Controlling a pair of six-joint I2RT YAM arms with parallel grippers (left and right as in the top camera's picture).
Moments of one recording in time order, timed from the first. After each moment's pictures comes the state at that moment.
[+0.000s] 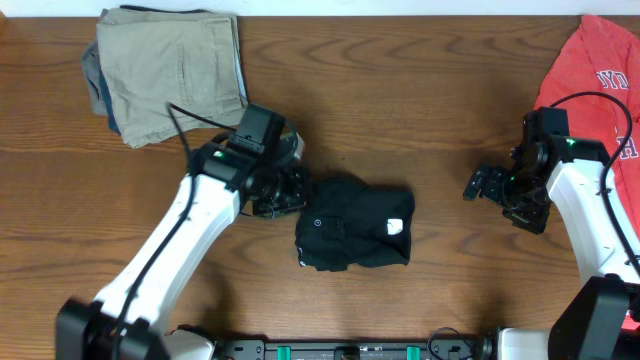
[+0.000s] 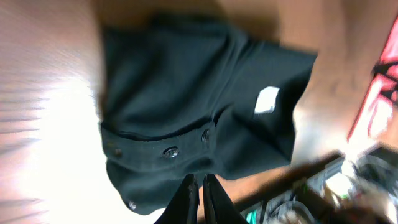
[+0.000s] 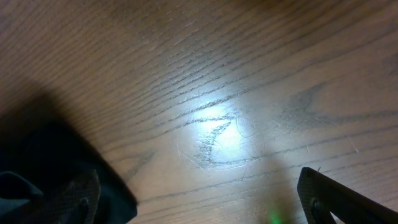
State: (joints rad) left arm -0.39 1.50 1.11 -0.93 0.52 -0.48; right arm -0.12 1.54 1.08 -1.09 -0.10 0.41
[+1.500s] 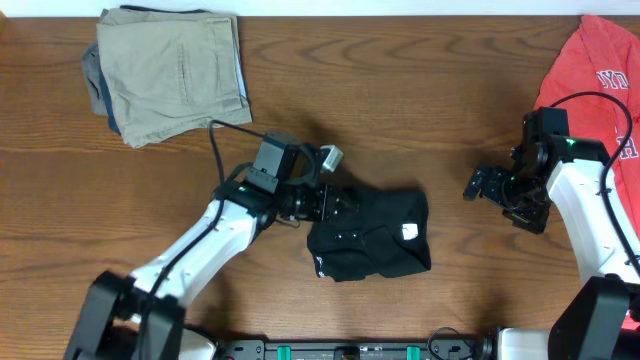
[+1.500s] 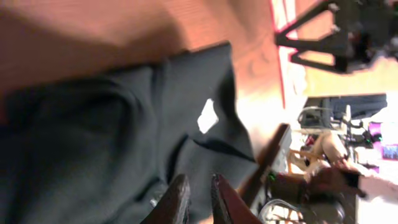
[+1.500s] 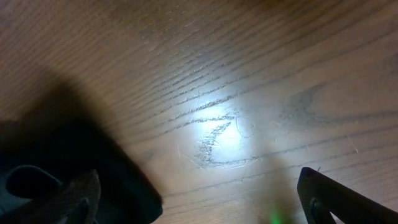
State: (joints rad) left arm -0.46 1.54 0.81 -0.18 0.81 -0.48; right arm -0.12 1.54 1.08 -1.09 -0.10 0.41
